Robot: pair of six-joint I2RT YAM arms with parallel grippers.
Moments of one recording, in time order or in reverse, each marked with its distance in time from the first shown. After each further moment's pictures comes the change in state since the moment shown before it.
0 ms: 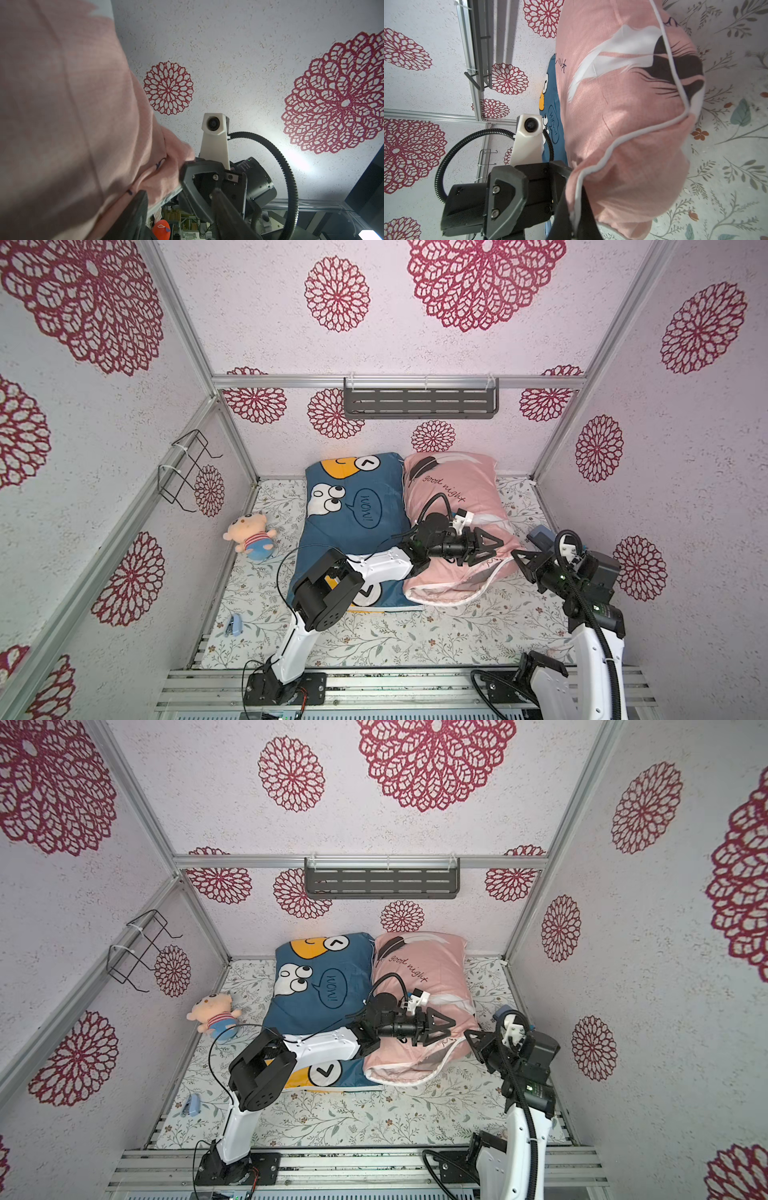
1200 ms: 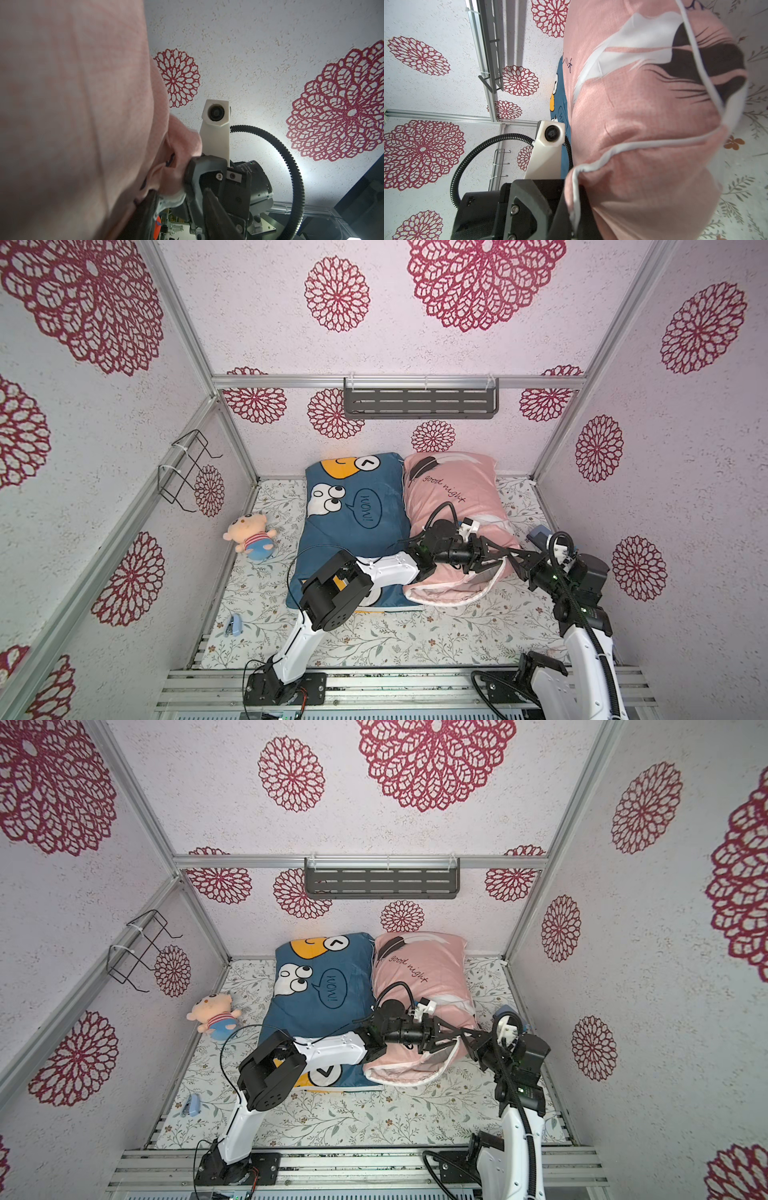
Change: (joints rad) left arm -0.036 0.045 0.016 0.027 0.000 -0.090; right arm 0.060 0.013 -0.145 0.286 -0.009 0.170
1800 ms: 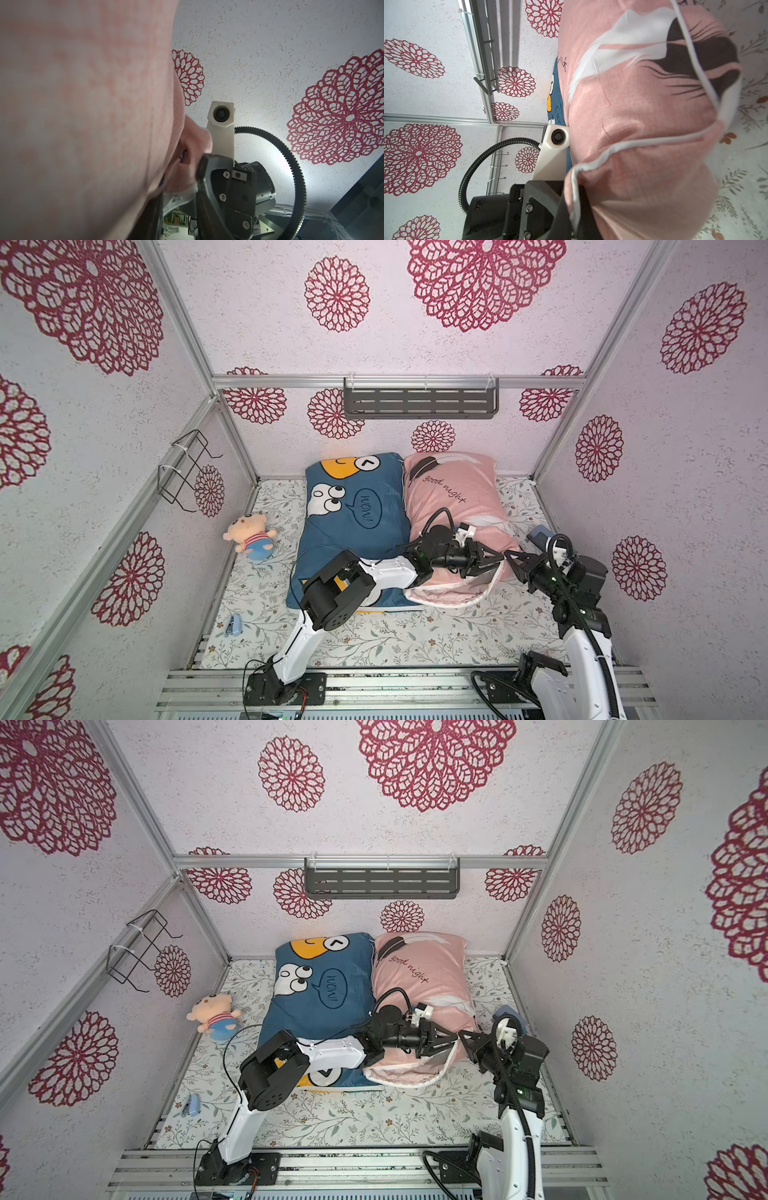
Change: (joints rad) left arm 0.005 0.008 -0.067 0.083 -0.010 -0.036; right arm -0.002 -0.016 -0.006 -0.032 0.016 -0.008
